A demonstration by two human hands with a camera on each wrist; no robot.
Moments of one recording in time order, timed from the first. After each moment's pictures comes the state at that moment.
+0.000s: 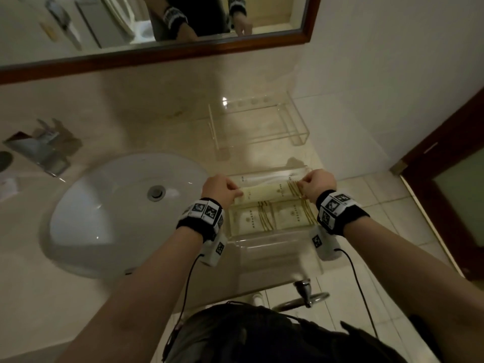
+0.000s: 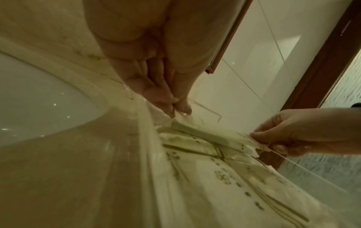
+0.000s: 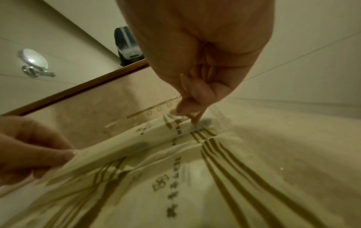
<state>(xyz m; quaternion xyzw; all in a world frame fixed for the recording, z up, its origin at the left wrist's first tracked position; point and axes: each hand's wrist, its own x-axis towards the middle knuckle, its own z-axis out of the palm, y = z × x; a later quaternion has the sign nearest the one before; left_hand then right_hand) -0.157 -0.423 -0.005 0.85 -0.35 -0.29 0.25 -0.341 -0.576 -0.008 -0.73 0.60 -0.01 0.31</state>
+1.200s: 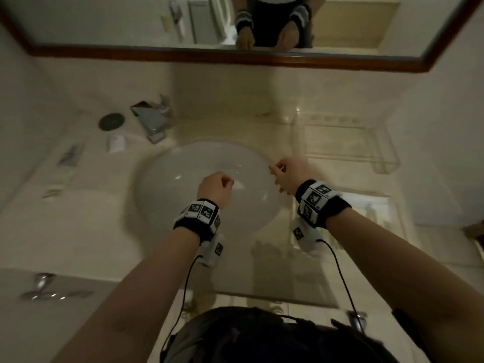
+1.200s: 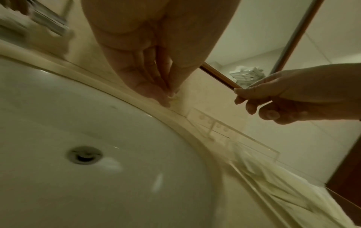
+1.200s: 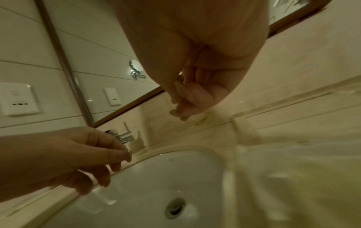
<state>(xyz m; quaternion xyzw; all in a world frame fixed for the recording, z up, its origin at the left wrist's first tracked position) -0.053 -0.283 -0.001 0.91 -0.21 -0.18 0.32 -0.159 -0.445 0.051 -0.87 0.33 0.00 0.36</state>
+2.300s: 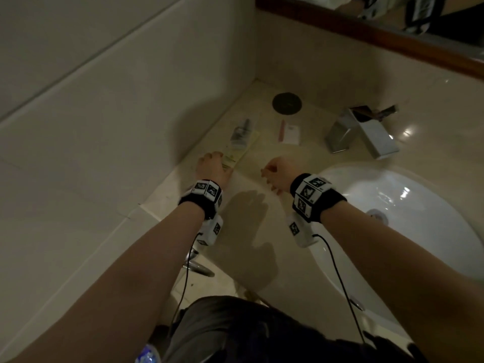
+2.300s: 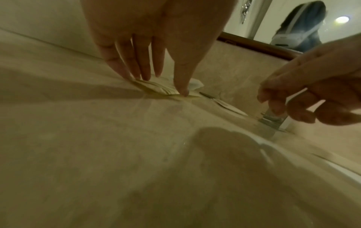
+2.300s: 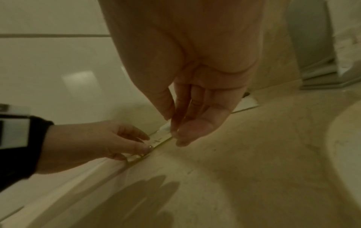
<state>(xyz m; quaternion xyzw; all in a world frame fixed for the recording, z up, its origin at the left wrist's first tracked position) 0.218 0.061 -0.036 0.98 0.03 -0.10 0.18 0.177 -0.114 0.005 -0.89 0.12 0.23 0.38</state>
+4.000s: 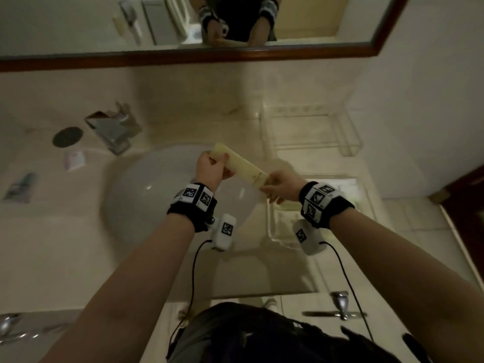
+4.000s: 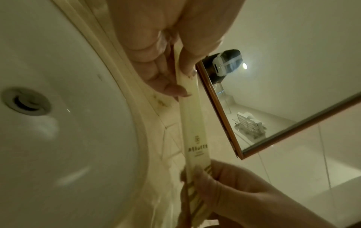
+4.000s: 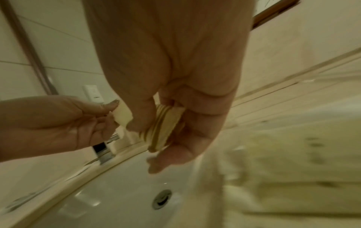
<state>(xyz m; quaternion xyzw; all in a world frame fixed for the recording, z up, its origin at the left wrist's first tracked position) -0.062 -0.352 0.025 0.70 -0.08 -0.29 0.65 -0.206 -0.472 0.028 -0.81 0.32 0.11 0.47</state>
